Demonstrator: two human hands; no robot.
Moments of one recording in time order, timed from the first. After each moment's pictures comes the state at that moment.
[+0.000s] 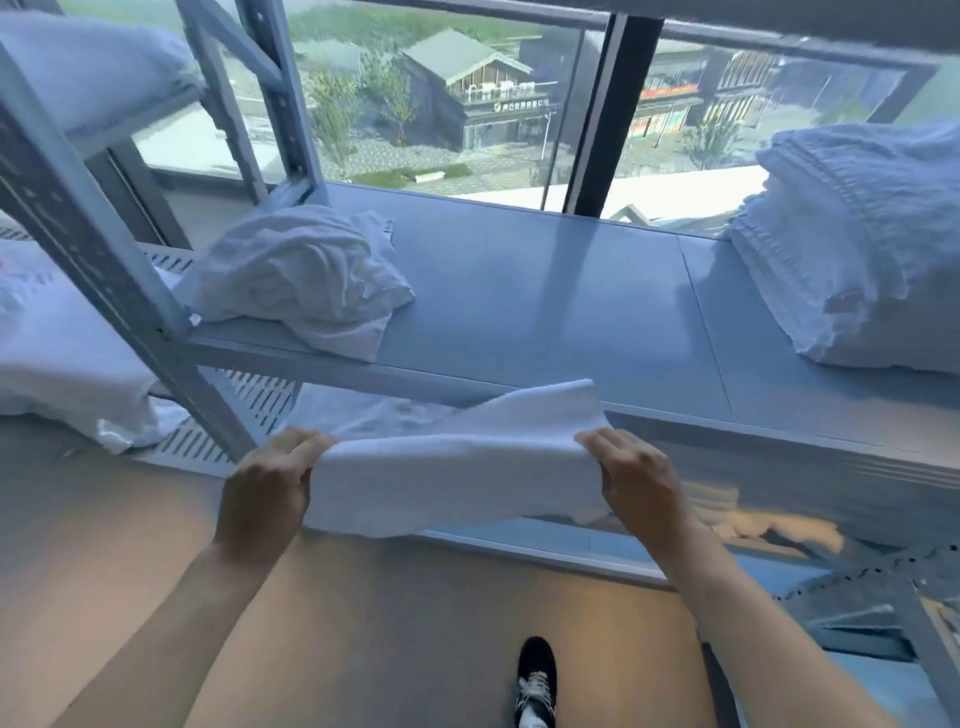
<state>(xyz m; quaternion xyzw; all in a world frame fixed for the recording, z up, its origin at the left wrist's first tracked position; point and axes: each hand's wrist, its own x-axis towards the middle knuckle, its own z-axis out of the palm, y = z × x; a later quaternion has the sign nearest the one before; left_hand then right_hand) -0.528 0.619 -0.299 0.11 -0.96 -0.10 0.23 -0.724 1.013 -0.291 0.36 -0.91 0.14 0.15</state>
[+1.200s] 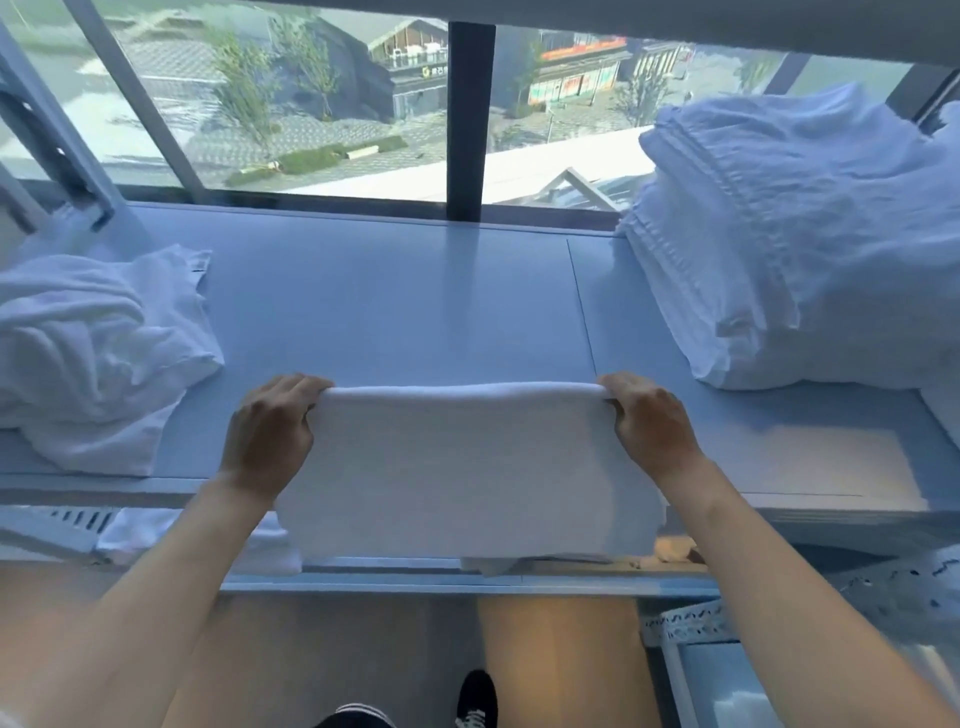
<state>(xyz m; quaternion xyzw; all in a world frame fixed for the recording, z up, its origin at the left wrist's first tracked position) -0.846 0.729 -0.286 0.06 -0.96 -0.12 0.24 -0.981 1.159 -0.275 0.21 -0.96 0.15 0.10</state>
